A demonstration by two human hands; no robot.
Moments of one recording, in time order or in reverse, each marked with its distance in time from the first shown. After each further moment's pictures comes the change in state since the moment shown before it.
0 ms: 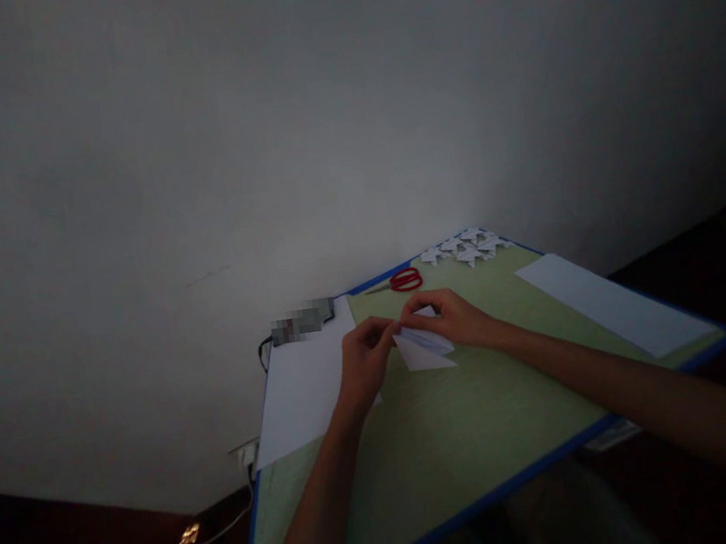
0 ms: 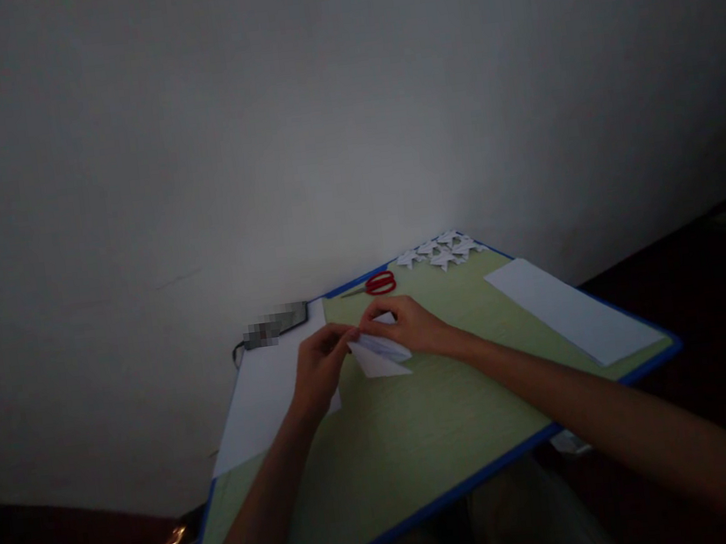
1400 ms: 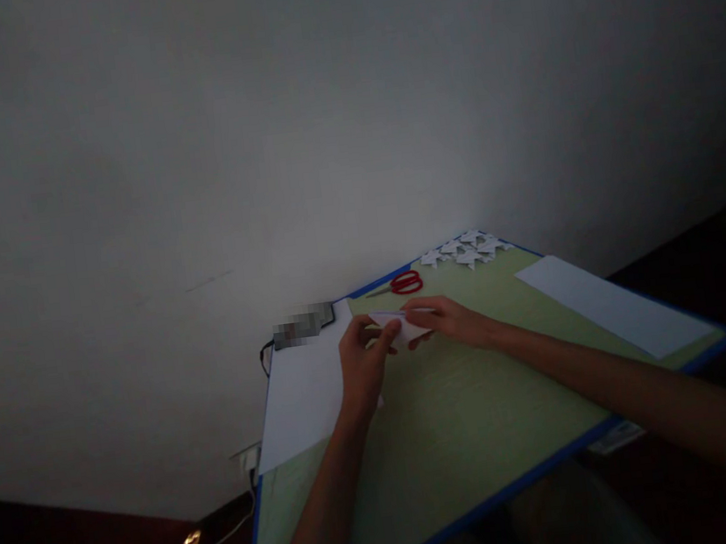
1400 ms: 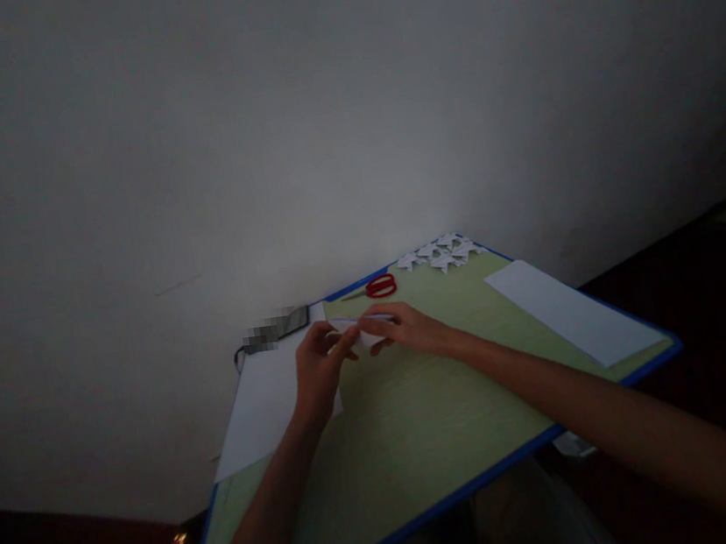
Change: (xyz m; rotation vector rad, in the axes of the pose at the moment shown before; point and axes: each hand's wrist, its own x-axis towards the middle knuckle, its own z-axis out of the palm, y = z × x) left_hand 0.002 -0.009 0.001 -0.083 0.132 0.024; right_hand -0.002 -0.005 0.001 0.380 -0.175 0.188
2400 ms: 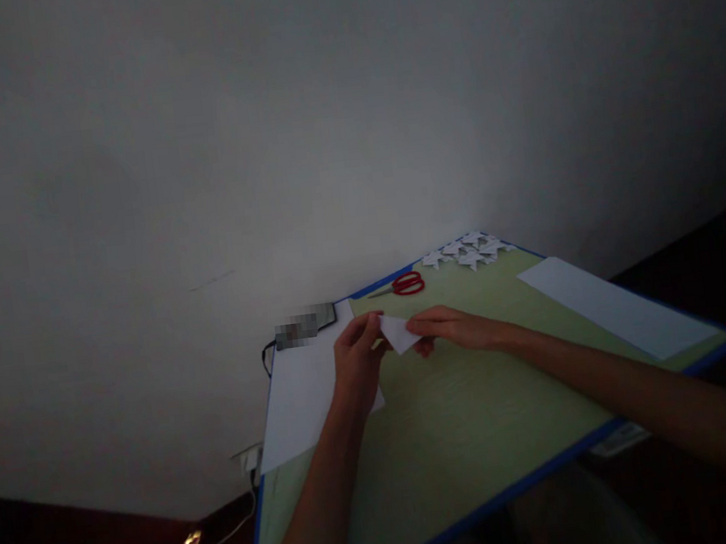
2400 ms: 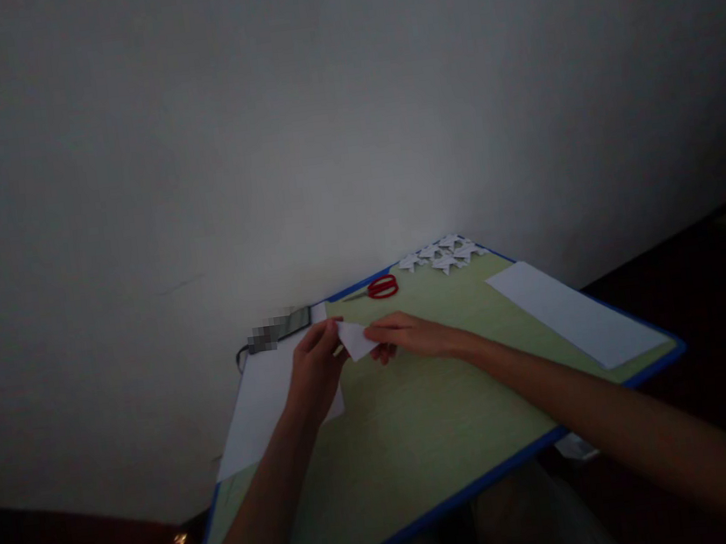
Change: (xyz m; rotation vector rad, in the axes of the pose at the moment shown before) left_hand 0.003 0.004 -0.003 -0.385 0.001 -0.199; right_hand 0.000 0.009 -0.008 -0.127 -0.167 0.035
